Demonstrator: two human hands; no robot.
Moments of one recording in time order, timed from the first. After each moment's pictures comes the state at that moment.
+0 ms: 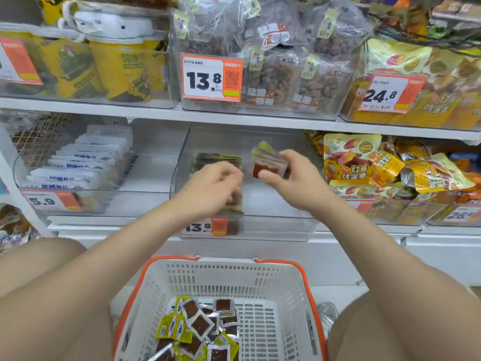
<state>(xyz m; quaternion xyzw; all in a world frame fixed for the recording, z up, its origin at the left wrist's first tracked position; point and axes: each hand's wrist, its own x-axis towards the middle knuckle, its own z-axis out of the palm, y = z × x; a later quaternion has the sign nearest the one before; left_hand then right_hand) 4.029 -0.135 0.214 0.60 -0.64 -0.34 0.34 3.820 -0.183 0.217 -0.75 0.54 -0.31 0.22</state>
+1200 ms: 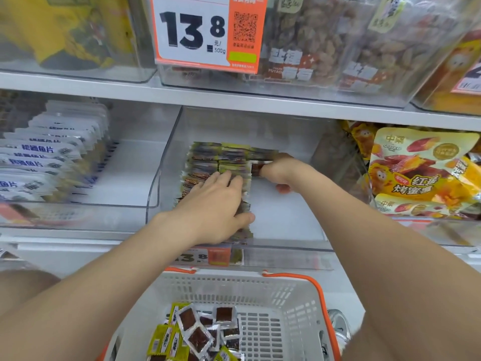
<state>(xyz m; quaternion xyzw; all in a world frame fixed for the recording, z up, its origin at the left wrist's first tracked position) 4.036 -0.214 0.156 0.62 -0.77 -0.15 0.00 3.879 -0.341 0.150 -0.65 0.69 -0.04 0.31</state>
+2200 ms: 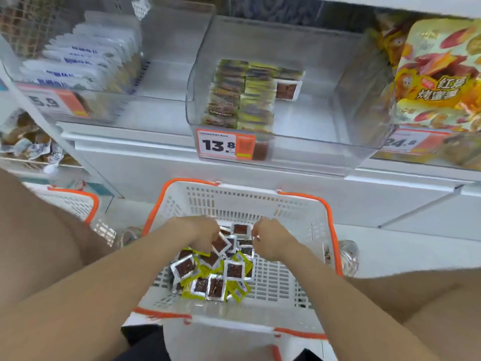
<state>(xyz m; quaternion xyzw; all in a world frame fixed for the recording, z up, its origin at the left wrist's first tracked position) 4.079 -0.070 -0.049 0.55 -0.71 -0.32 -0.30 3.861 -0.085 -0.044 -0.77 0.53 0.17 0.29</state>
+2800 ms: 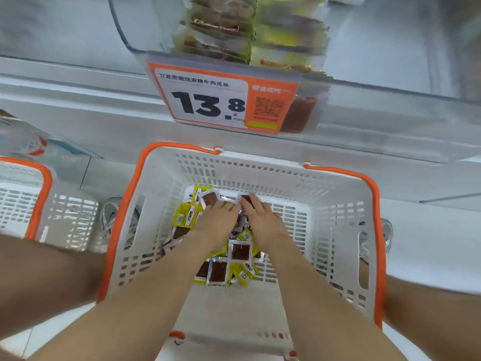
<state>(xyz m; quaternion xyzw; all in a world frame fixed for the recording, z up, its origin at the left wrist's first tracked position) 4.044 -0.072 -0.211 0.60 -0.73 -0.25 -0.19 3.881 -0.103 -0.232 -0.81 0.48 0.20 0.26</state>
